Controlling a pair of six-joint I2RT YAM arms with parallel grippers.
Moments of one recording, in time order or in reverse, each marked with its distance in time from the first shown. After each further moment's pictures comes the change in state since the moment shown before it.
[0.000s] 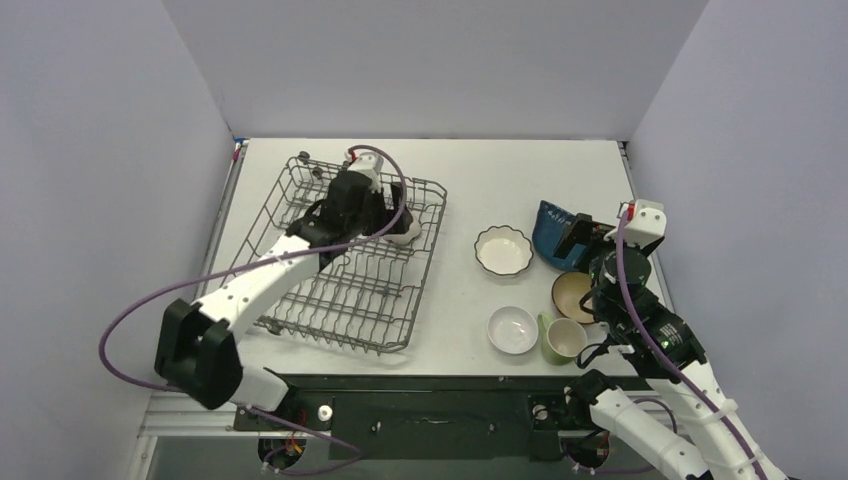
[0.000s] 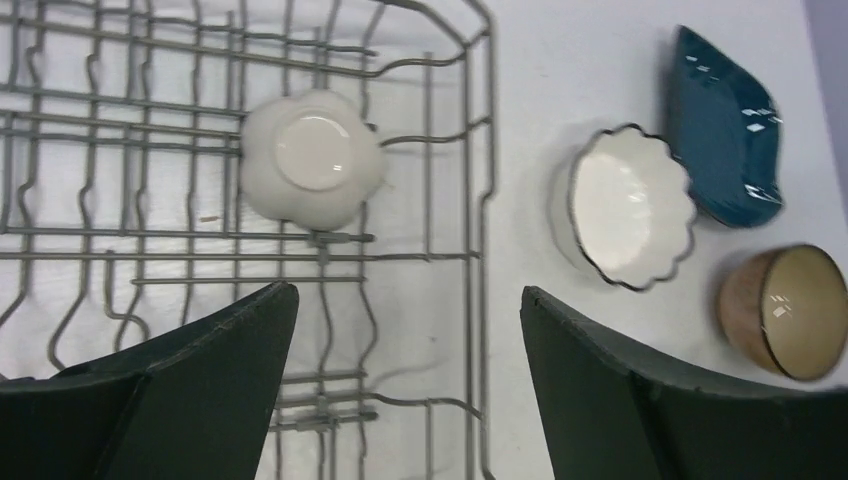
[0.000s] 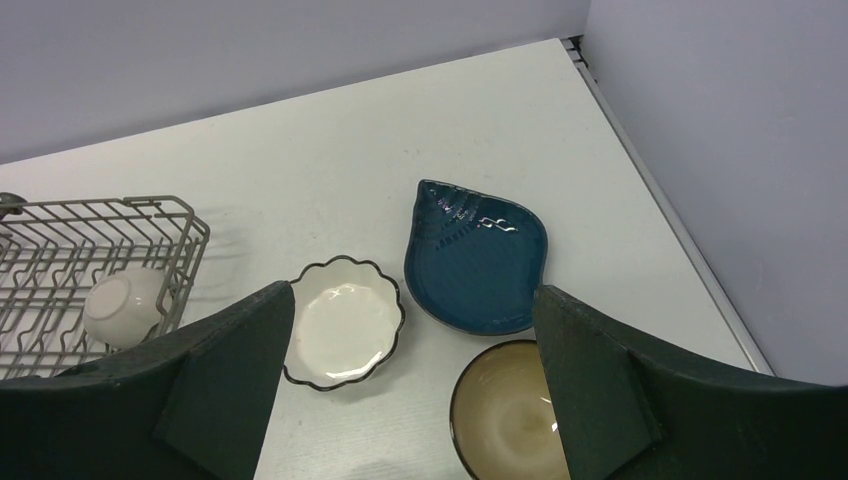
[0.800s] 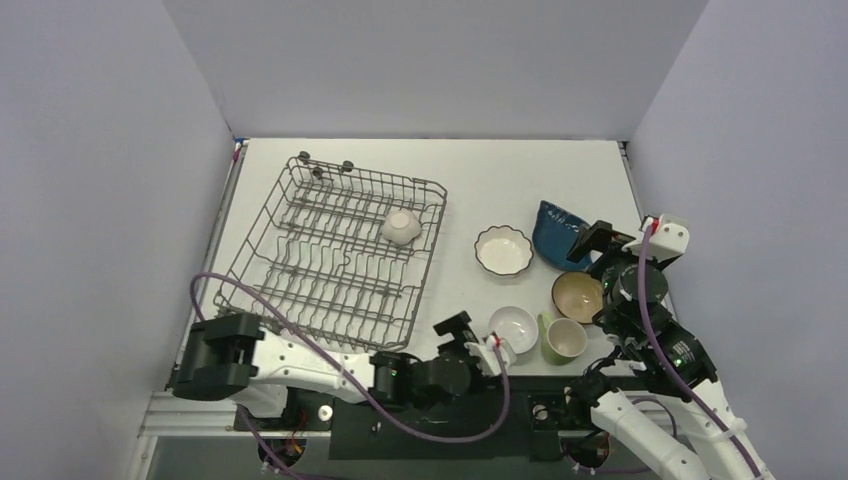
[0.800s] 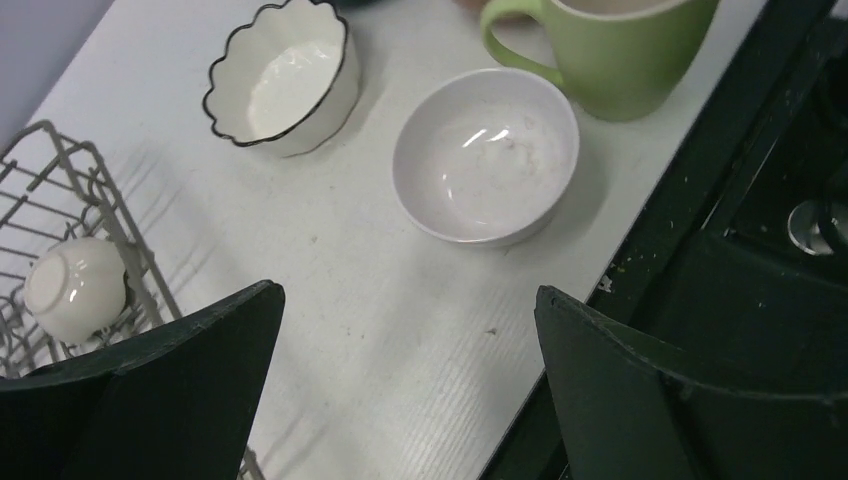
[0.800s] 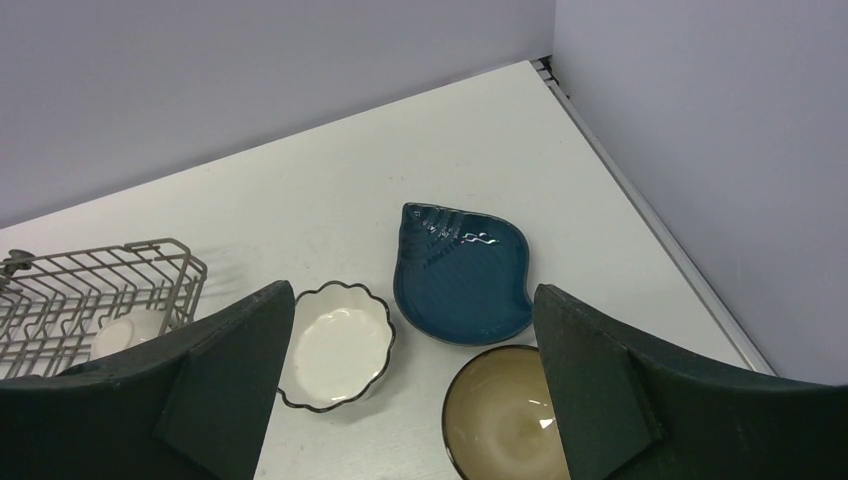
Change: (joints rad) left arm -1.087 -0.098 -0.377 0.502 -0.679 0.512; right arm 0.000 -0.088 -0.022 0.001 0.071 0.024
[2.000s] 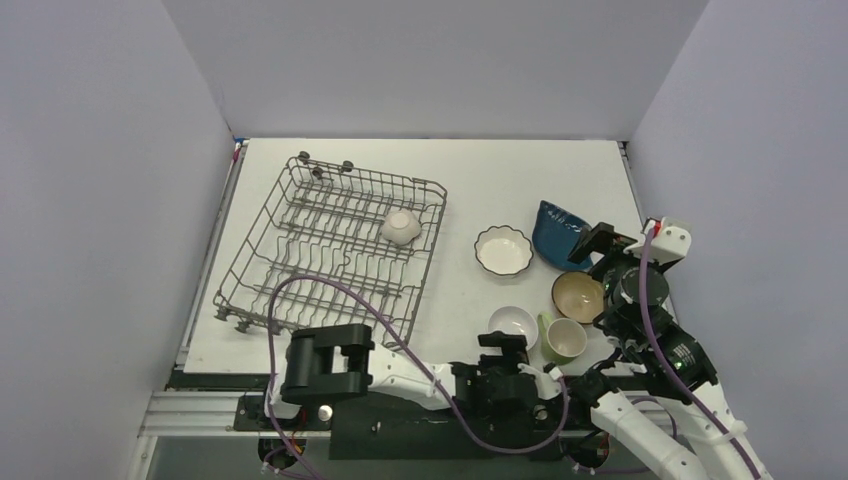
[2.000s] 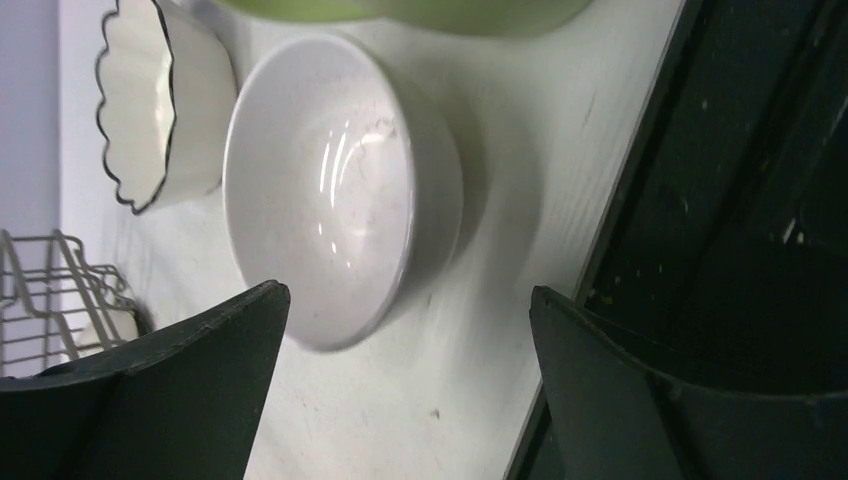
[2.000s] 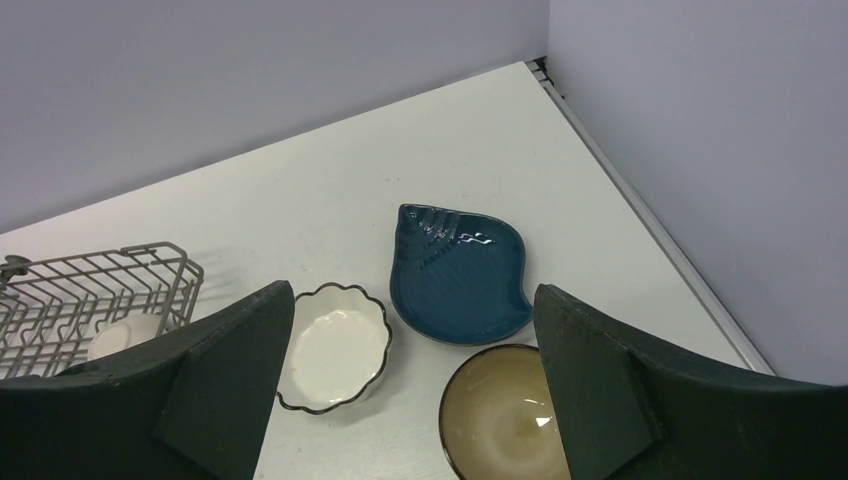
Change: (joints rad) left arm -0.032 0.627 0.447 -0.204 -0.040 0.253; right arm 0.000 -0.022 -0.013 0.003 0.013 0.003
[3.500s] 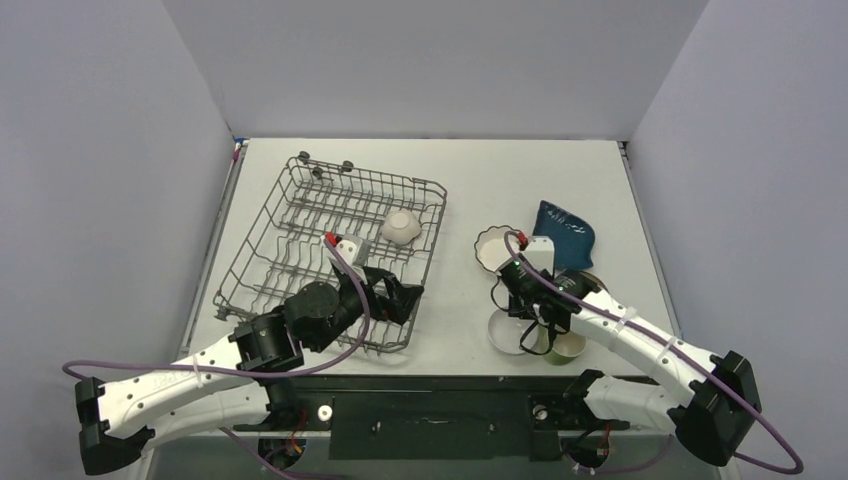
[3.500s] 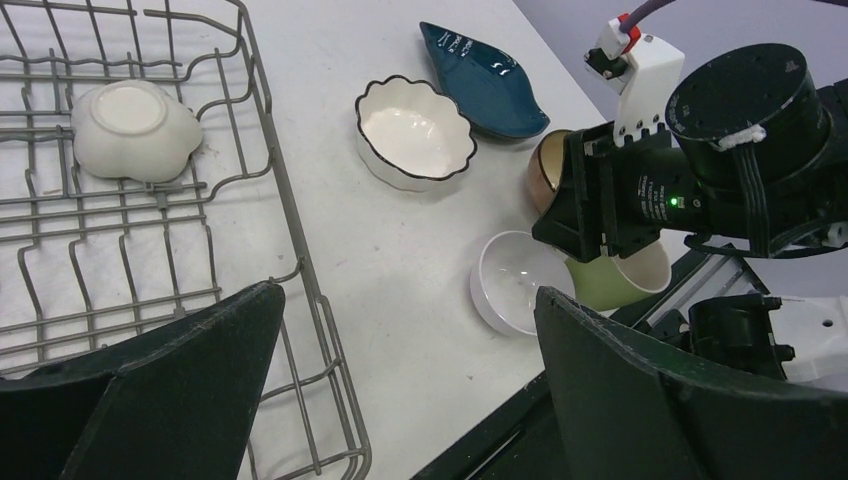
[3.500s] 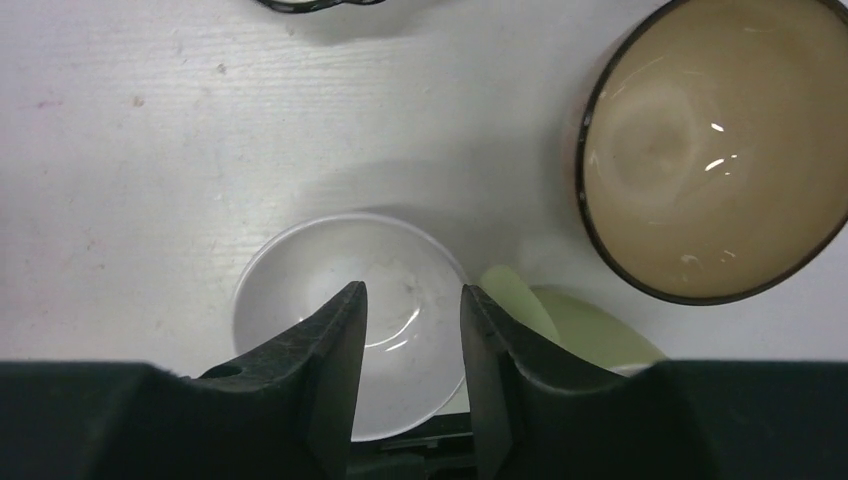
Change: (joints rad) left arm 0.472 -1.275 -0.519 -0.180 0.298 -0.784; right arm 0.171 0.569 -0.088 -0.375 -0.315 0.375
